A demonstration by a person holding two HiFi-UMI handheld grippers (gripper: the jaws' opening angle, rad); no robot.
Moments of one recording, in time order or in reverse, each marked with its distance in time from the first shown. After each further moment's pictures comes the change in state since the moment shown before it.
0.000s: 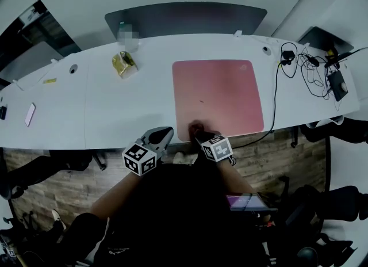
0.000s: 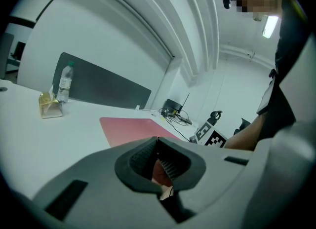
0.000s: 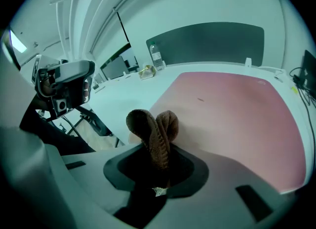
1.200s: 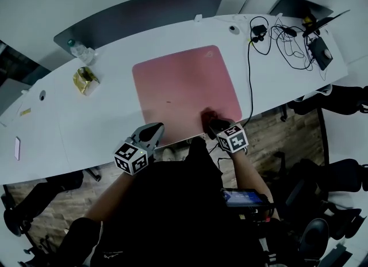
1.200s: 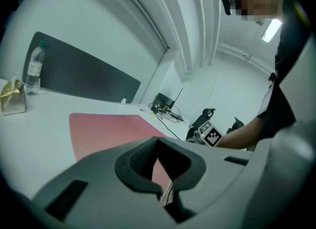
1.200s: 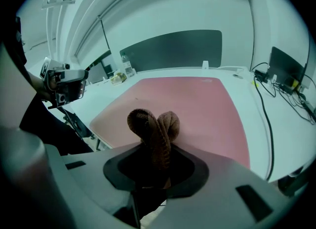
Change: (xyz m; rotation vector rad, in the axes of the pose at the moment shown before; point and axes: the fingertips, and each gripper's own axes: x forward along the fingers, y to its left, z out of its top) left arm 0.096 -0.024 0.012 -0.013 0.075 -0.131; right arm -0.088 -0.155 -0.044 0.074 -0.052 -0.171
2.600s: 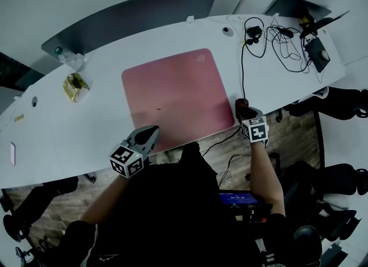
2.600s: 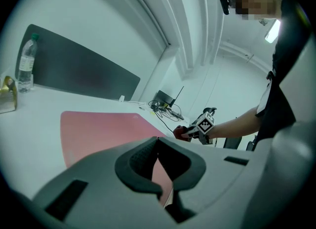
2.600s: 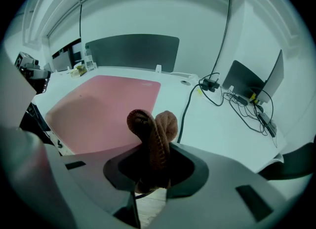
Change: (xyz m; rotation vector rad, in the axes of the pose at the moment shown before) left arm 0.037 0.001 0.004 -0.015 0.032 -0.008; right arm -0.075 -0.188 -0.004 0.005 0.034 -0.385
